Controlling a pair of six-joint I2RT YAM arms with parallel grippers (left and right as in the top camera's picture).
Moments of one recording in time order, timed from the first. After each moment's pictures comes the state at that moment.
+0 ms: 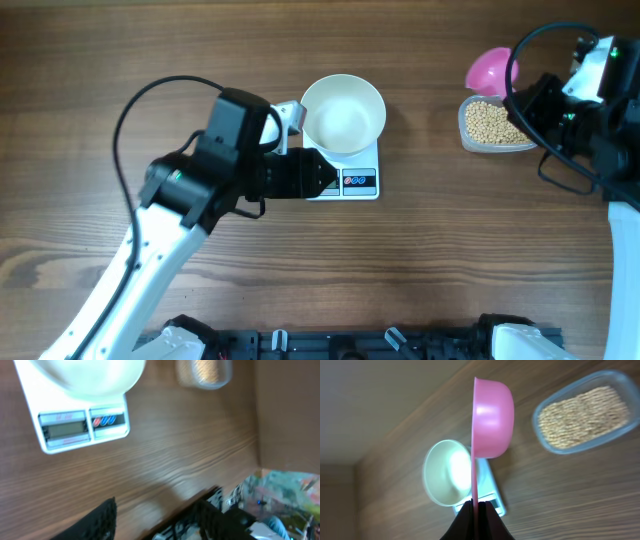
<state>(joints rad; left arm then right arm) -0.46 1.28 1.25 -0.92 0.49 -0.51 -0.09 1.29 1.60 -1.16 -0.28 0.54</state>
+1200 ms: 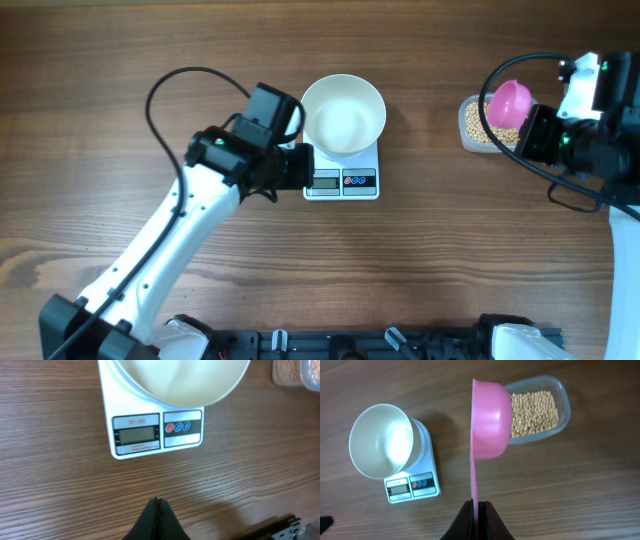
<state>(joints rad) -0.50 1.48 1.25 -0.93 0.22 -0.47 -0.09 1.29 1.60 -1.31 -0.12 0.19</state>
